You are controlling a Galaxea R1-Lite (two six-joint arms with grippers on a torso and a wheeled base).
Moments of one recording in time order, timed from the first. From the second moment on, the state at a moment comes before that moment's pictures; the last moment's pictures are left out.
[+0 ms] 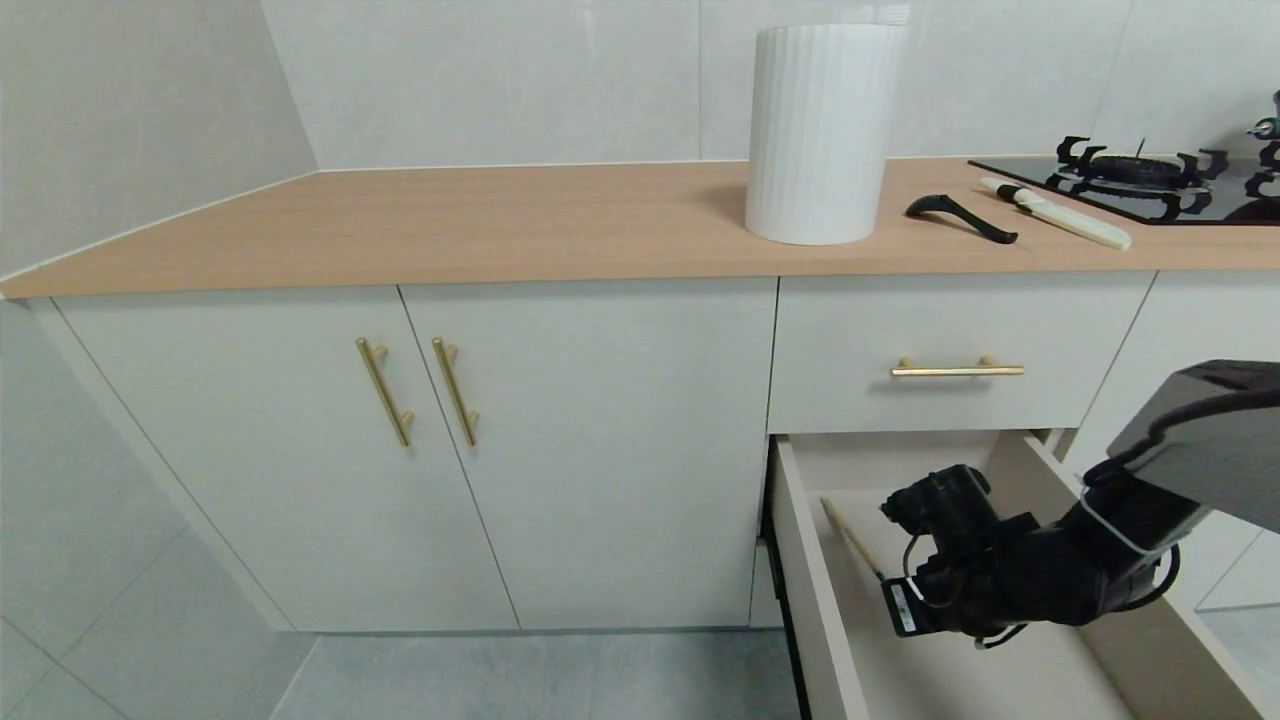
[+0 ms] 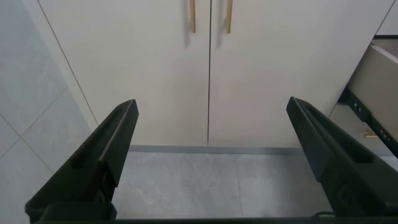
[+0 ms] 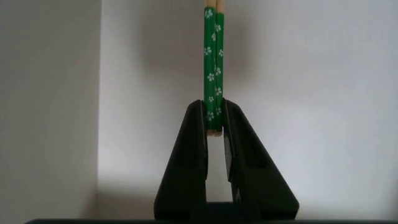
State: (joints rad) left arm 0.00 0.00 0.00 0.00 0.03 -0.01; right arm 0.35 2.19 -0.81 -0.35 -0.10 0.18
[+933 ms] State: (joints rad) left arm 0.00 0.00 0.00 0.00 0.03 -0.01; right arm 0.36 2.34 -0.82 -0.43 -0.14 0.20
